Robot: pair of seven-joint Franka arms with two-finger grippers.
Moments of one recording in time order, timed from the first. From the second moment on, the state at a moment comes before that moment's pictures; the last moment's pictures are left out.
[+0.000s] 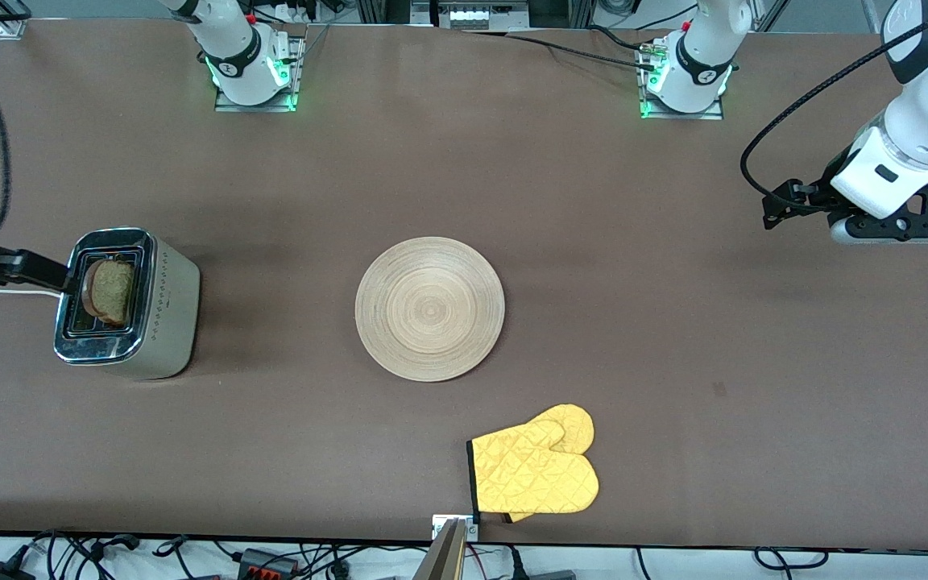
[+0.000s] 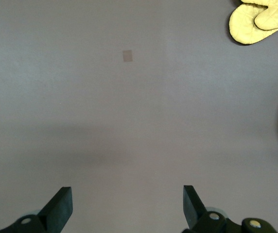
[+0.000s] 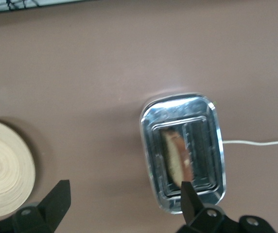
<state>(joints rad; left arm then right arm) 0.19 -0.06 -0.25 -1.86 -0.02 1.79 -0.09 0.02 0.36 -0.09 -1.20 0.05 1.58 0.06</state>
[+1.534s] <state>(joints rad) 0.21 -0.05 -0.25 -1.86 -0.04 1.79 -0.09 -0.03 0.00 -0.03 -1.66 -0.05 1.64 0.00</state>
